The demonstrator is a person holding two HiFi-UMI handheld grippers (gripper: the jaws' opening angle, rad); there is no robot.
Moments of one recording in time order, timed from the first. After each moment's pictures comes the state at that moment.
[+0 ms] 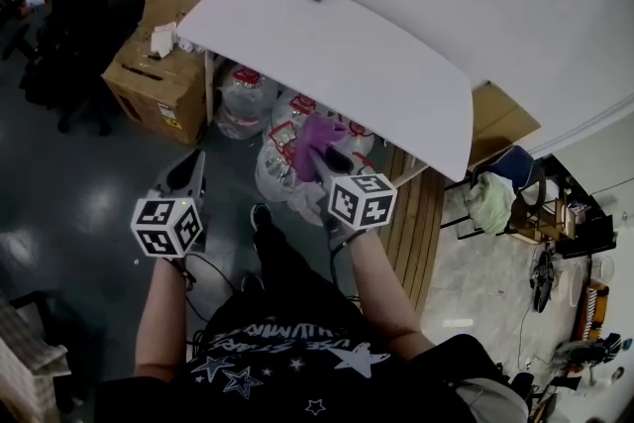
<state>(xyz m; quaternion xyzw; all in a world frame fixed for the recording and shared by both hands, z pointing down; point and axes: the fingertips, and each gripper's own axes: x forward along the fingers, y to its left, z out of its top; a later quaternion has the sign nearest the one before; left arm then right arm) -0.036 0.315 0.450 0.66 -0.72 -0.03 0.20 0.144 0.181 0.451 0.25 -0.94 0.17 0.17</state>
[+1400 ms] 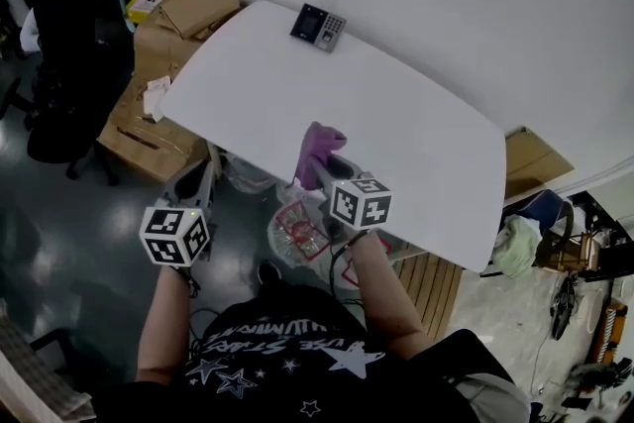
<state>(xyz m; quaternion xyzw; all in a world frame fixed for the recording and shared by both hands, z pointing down) -0.155 0.035 0.452 0.66 -0.73 0.03 0.19 0.010 -0.106 0.494 0.22 -0.93 0.23 0.17</state>
